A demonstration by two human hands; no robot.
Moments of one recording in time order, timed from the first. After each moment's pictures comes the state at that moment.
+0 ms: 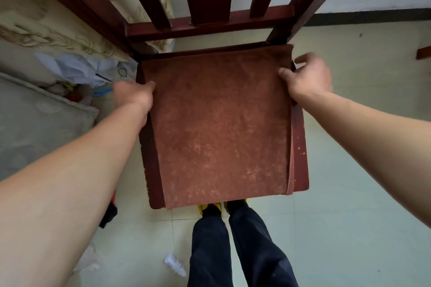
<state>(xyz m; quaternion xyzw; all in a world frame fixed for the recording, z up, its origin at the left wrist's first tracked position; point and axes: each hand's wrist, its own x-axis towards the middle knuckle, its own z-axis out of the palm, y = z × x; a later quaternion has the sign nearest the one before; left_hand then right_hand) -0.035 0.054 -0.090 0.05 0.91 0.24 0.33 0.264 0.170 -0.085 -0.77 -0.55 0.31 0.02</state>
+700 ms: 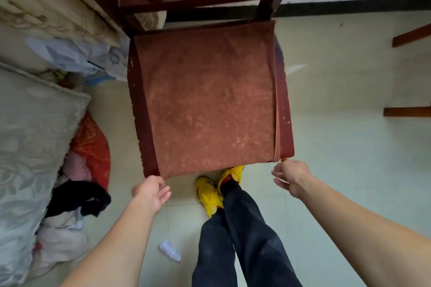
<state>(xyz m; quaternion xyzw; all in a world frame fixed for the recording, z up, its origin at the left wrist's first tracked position) 0.051 -0.178 -0.105 -0.31 0.80 0.21 0.47 0.354 -0.061 -0.099 -0.84 -0.09 0.53 0.01</state>
